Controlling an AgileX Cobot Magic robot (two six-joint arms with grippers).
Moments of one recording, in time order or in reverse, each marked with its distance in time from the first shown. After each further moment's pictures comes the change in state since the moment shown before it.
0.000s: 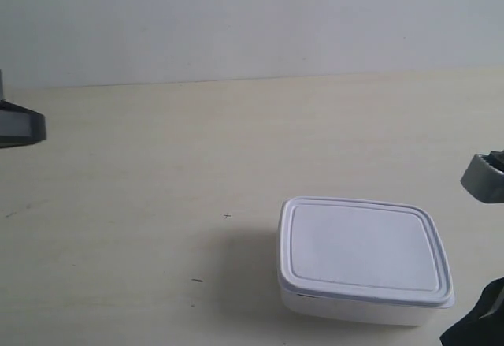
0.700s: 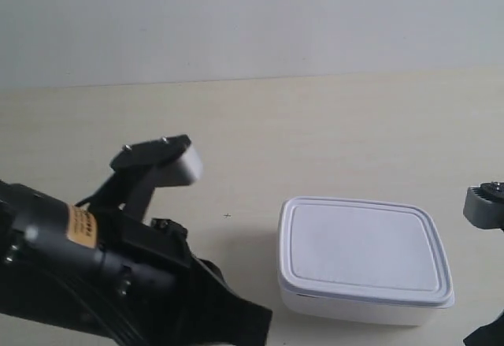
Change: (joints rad) left arm -0.725 0.357 0.000 0.016 -0.166 -0.215; right arm 0.000 0.098 0.000 -0.212 0.057 0.177
